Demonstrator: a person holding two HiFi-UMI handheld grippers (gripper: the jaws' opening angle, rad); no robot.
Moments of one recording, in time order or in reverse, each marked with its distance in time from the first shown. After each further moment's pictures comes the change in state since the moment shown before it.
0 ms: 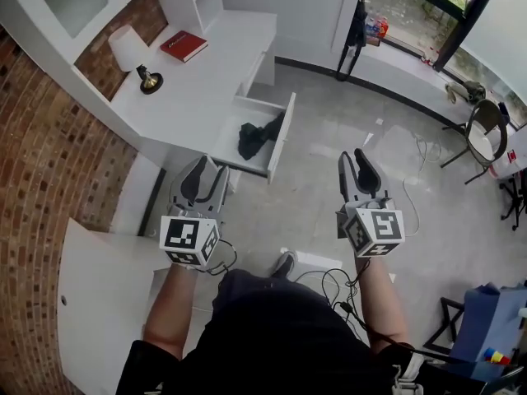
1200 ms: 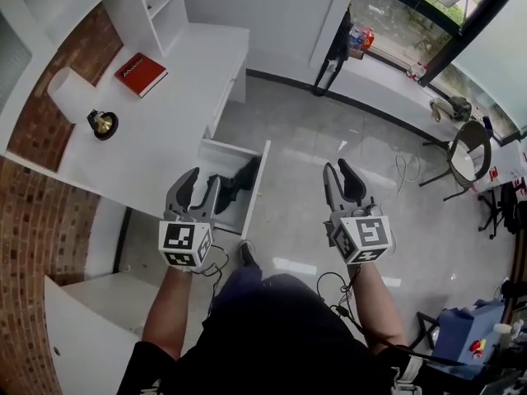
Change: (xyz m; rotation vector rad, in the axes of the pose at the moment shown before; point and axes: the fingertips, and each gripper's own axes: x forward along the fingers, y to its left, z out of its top) left arm 0.295 0.089 -0.045 -0.088 0.087 -0.043; right arm 0.255 -0.121 -0.009 -0.104 0.130 -0.006
